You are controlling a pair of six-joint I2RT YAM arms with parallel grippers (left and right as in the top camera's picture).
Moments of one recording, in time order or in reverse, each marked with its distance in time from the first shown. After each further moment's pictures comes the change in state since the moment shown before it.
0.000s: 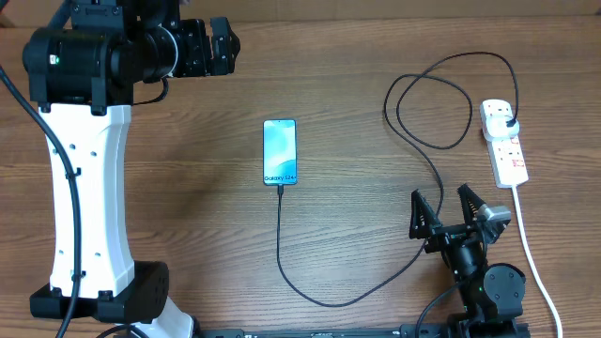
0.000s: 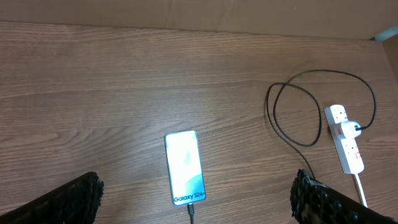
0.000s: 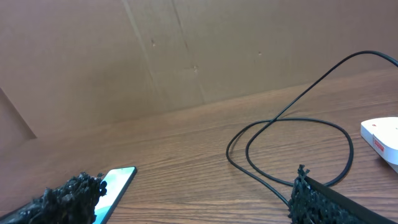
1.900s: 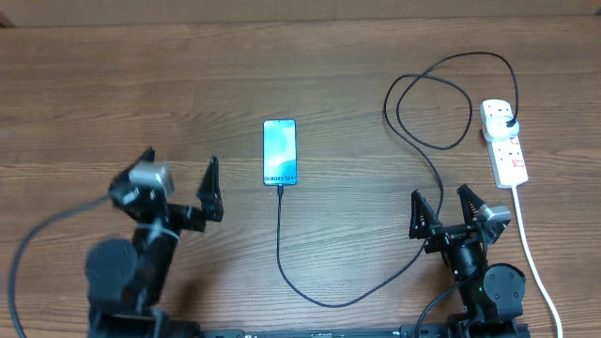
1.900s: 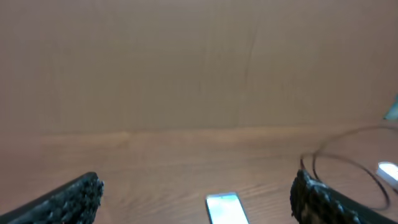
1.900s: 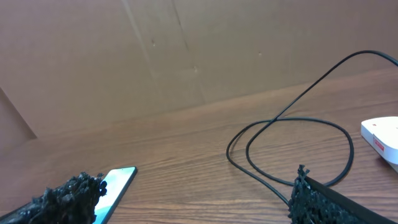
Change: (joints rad) left arm 0.000 -1.323 -1.765 1.224 -0.177 0.086; right arm 0.000 0.000 0.000 -0.002 0.000 0.002
